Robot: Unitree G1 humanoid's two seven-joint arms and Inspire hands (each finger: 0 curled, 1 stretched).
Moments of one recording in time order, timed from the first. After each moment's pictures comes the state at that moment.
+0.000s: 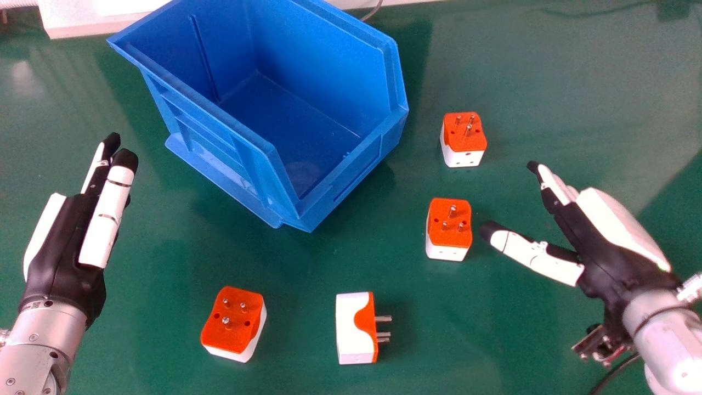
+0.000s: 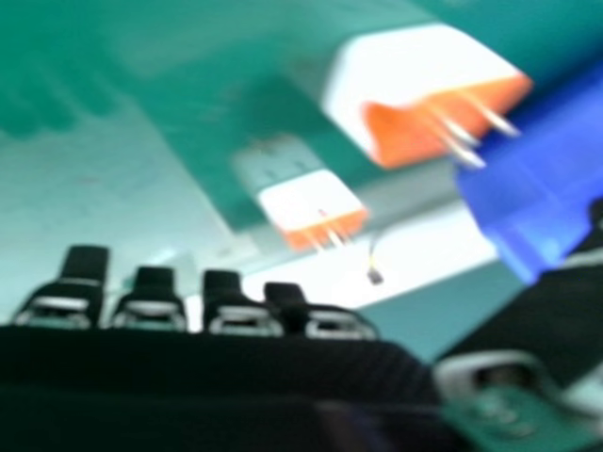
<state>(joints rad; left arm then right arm) 0.13 0.34 0.30 -0.06 -0.12 0.06 -0.23 0.02 -0.52 0.16 -0.16 -0.61 0.28 0.28</state>
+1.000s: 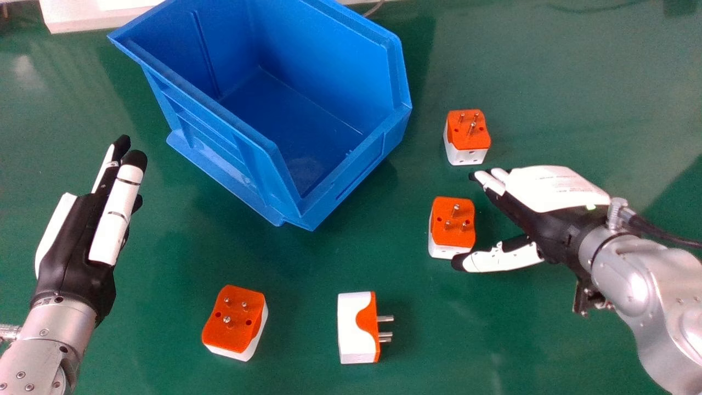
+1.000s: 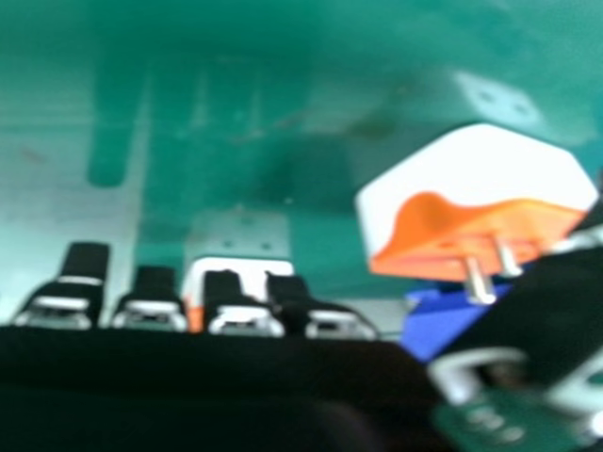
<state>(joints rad) 0.12 0.34 0.28 -0.07 -0.12 0.10 -0.23 -0.33 -0.59 0.41 0.13 -0.84 0.16 0.41</state>
